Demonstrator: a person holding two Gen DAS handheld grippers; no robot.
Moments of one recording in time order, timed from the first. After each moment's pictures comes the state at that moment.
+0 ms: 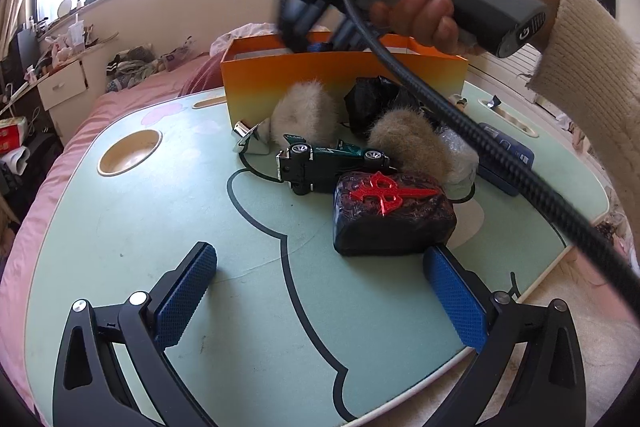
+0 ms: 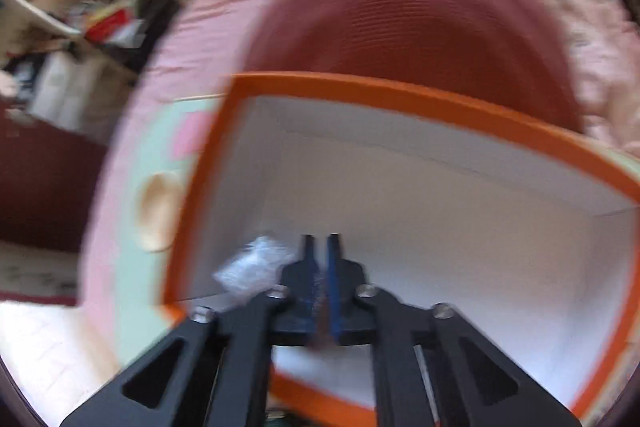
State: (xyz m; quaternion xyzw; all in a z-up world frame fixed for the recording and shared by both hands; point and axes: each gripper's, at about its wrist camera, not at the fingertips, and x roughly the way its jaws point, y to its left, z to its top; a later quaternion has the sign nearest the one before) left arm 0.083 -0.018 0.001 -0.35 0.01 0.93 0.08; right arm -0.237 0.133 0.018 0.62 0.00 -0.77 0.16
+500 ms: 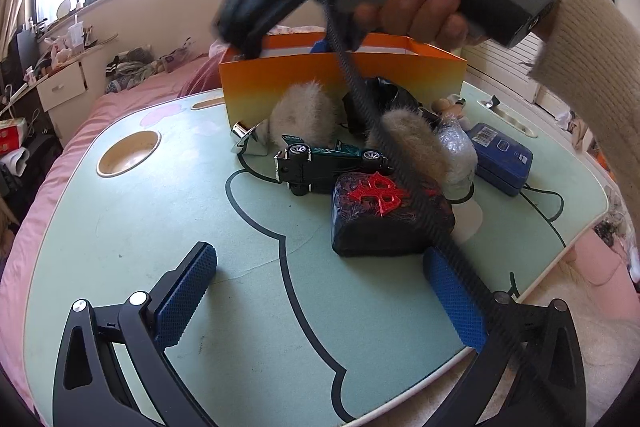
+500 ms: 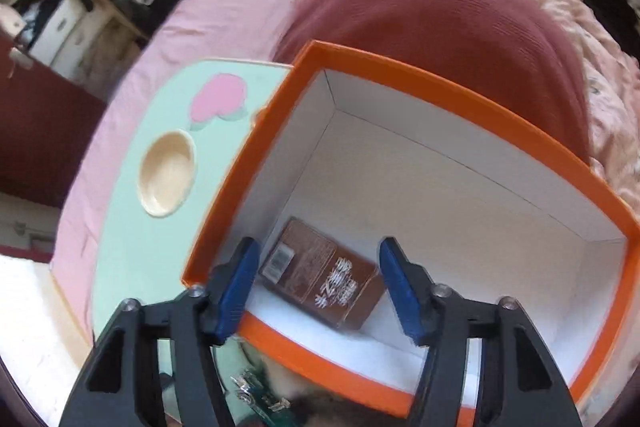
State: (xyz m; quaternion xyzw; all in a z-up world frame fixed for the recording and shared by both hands) left arm 0.085 -0.018 0.003 -0.35 0.01 0.93 0.08; right arm -0.202 0.091 0.024 0.61 0.06 -0.76 0.23
